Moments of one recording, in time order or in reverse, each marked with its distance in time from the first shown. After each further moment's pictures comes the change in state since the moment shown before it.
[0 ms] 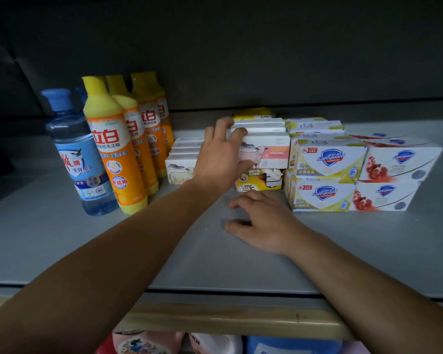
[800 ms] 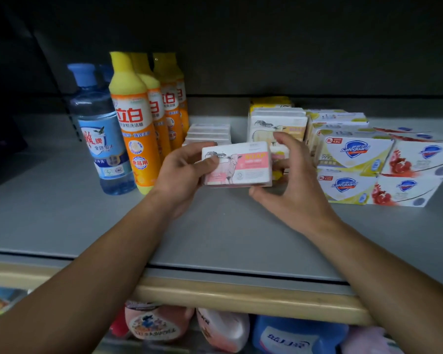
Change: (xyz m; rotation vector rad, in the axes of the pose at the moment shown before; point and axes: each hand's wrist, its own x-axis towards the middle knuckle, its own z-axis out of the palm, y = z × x) left_hand -0.081 -0.040 -0.052 -1.372 -0.010 -0.683; right_hand -0.008 -0.013 -0.020 0.488 0.478 -0.025
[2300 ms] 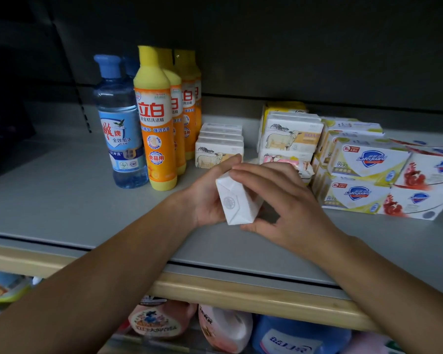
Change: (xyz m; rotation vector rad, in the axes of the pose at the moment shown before) left_hand -0.008 -0.002 0.011 -0.317 -0.398 -0.624; right_hand -0.010 -0.026 0.014 -0.279 -0.156 -0.683
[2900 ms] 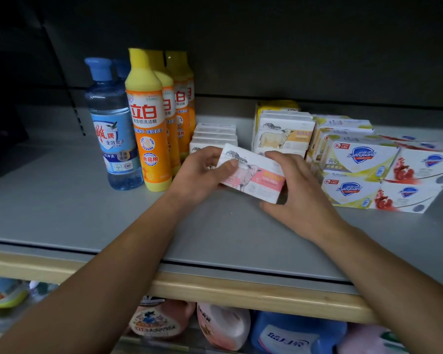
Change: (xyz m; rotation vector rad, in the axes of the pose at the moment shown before) left_hand 0.000 0.005 -0.017 0.674 0.343 0.623; right_hand -0.014 0.031 -0.003 0.019 -0.059 0.534
